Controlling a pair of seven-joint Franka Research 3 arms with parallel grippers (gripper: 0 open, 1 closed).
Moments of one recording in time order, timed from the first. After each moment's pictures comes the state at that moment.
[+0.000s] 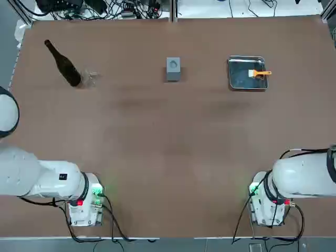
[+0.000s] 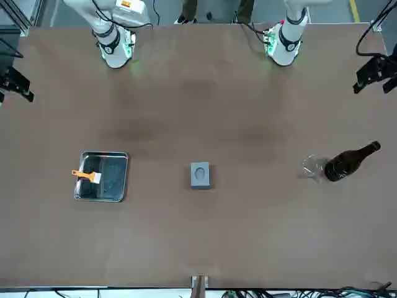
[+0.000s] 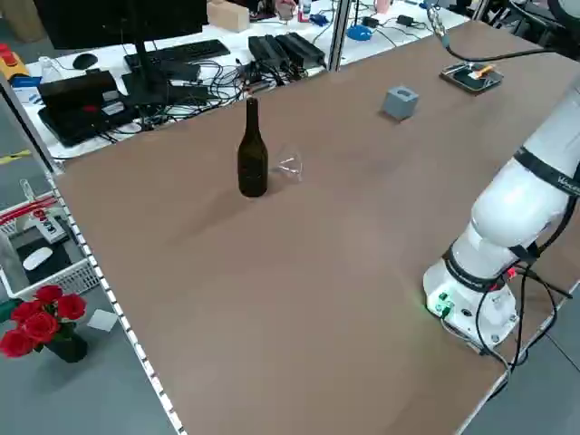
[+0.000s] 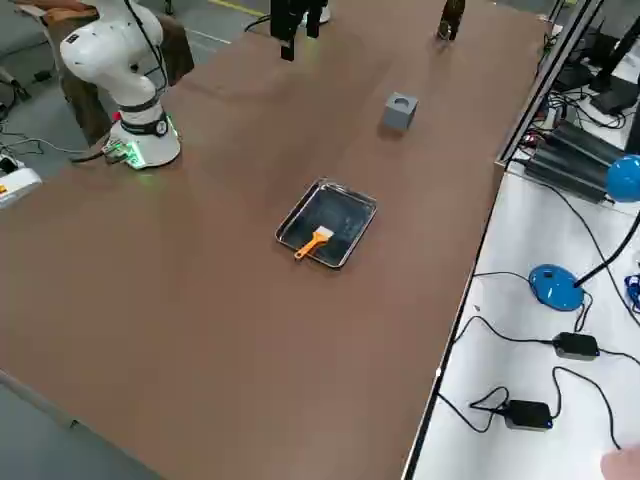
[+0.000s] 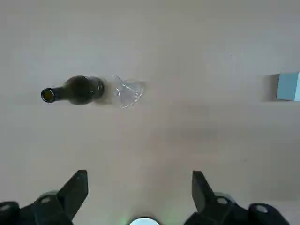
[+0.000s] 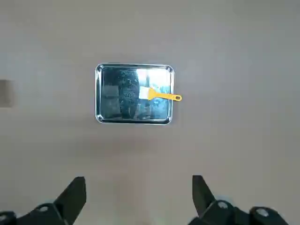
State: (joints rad) left arm -0.03 -0.03 0.03 -1.45 -0.03 1.42 -0.02; right arm -0.07 -0.05 -0.01 -1.52 -0.01 1.48 -0.08
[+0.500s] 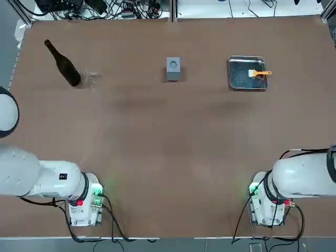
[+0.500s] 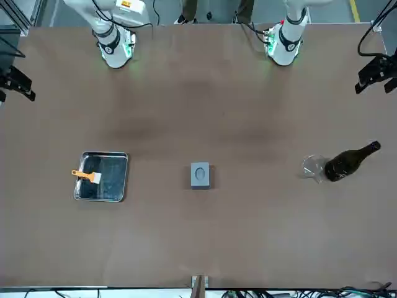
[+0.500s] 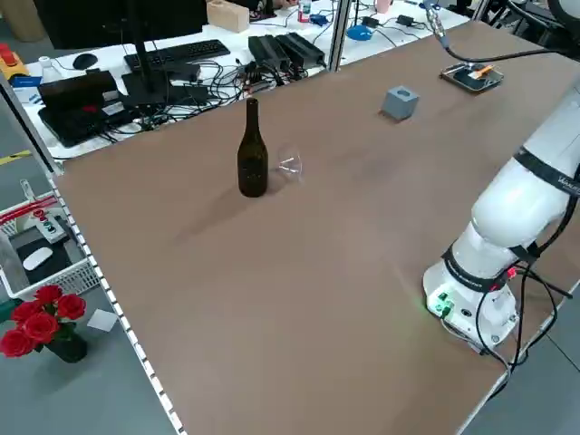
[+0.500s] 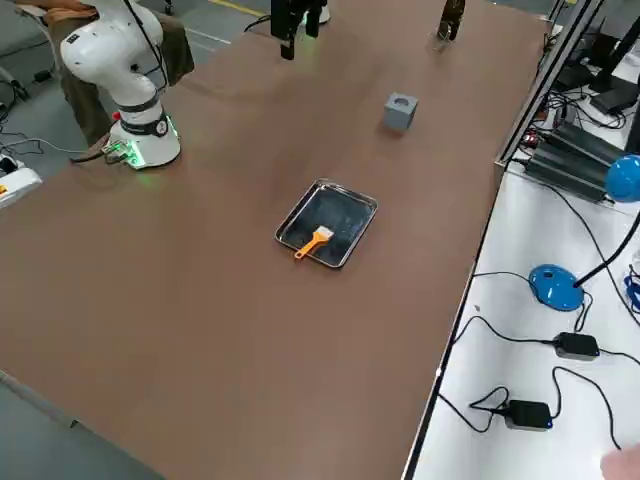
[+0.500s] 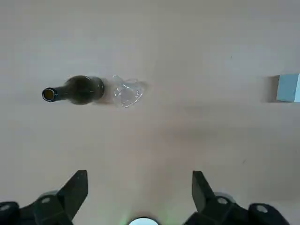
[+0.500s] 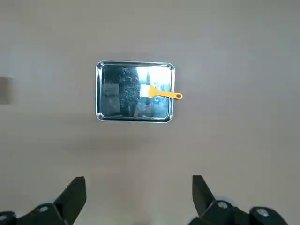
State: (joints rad) left arm -0.03 -0.03 0.02 -1.45 -0.04 1.42 -0.02; right arm -0.07 -0.05 -0.01 -1.52 -0.01 1.47 -0.08
